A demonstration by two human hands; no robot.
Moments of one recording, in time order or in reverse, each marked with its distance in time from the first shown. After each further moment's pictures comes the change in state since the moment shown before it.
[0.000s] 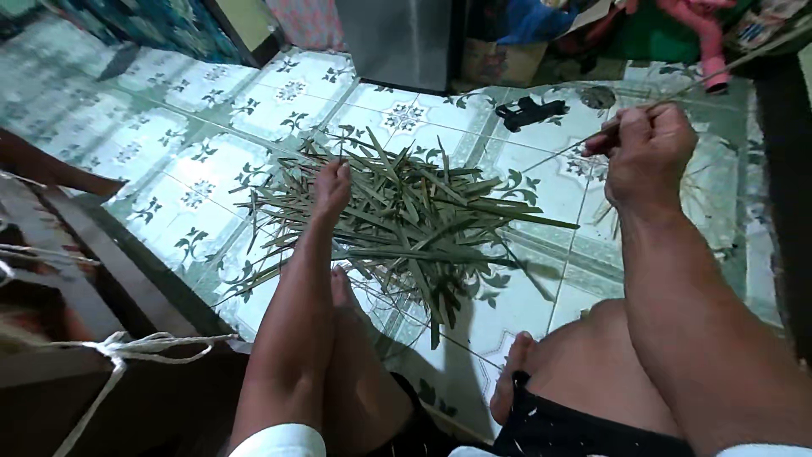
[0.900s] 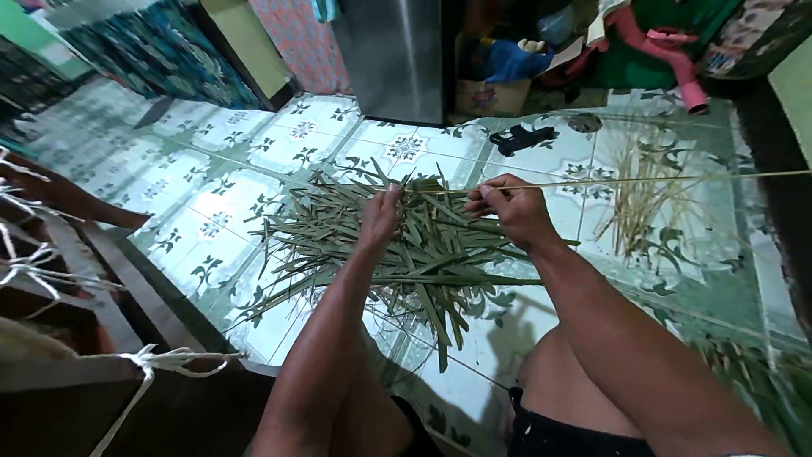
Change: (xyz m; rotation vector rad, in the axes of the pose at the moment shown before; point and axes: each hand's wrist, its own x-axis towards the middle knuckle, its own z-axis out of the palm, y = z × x) left_hand -0.059 0.063 0.052 -0.305 -0.138 -0.002; right_hand -0.061 -0.029 0.081 0.192 -0.368 0.154
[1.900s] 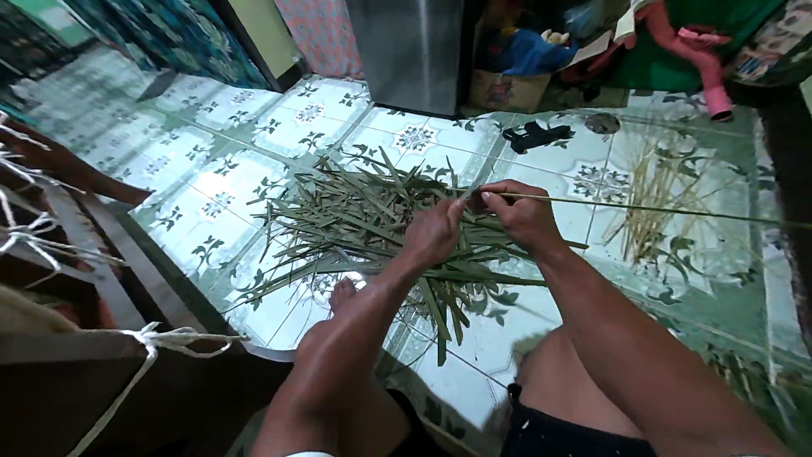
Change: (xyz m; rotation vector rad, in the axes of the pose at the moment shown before) left_hand -0.033 0.009 0.045 0.503 -0.195 0.260; right_hand -0.001 0.003 0.016 -0.194 -0.025 -0.060
